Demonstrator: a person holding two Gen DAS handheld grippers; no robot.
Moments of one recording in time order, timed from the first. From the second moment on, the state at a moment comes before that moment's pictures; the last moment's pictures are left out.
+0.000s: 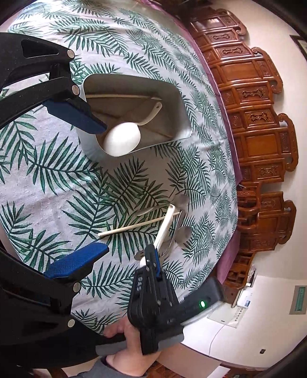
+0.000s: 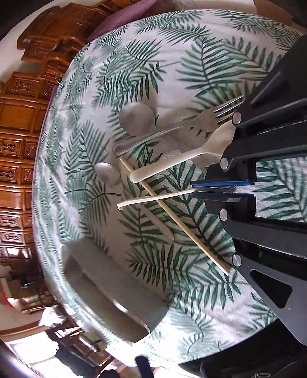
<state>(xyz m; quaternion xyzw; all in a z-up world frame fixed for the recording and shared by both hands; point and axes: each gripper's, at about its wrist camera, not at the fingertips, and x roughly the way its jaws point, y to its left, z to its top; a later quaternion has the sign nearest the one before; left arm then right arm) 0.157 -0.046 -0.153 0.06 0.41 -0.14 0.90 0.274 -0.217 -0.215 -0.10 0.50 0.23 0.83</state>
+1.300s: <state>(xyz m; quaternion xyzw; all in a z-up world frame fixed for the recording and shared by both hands) 0.268 -0.141 -0.208 0.06 0.50 -0.14 0.85 0.258 -0.308 -0.179 0.01 0.48 0.17 0.86</state>
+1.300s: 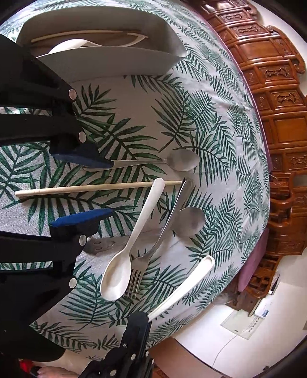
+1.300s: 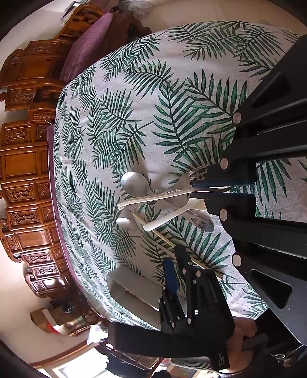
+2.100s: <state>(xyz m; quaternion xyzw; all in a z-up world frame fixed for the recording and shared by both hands) 0.283 -0.144 -0.219 0.08 0.51 -0.11 0.85 0.259 -0.308 -0.179 0.02 0.48 0.18 0.86</state>
